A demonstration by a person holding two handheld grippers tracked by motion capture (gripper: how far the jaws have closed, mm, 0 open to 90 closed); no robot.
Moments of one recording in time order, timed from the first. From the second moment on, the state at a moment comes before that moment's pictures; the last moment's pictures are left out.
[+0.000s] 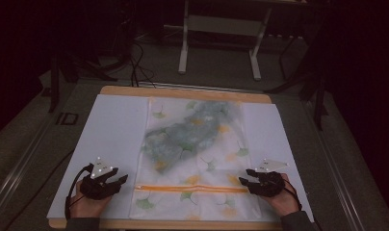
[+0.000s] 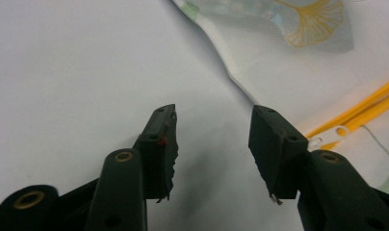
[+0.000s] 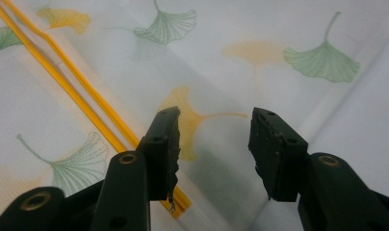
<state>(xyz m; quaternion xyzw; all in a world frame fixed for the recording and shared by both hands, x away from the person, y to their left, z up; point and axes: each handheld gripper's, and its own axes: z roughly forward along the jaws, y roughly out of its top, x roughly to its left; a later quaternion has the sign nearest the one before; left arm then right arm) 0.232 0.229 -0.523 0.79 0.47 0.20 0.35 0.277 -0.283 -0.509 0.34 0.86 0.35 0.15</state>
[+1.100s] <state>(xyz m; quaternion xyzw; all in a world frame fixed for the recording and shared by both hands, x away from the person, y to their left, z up) 0.234 0.238 -0.521 0.79 0.47 0.19 0.35 0.282 -0.224 -0.506 0.27 0.90 0.34 0.11</state>
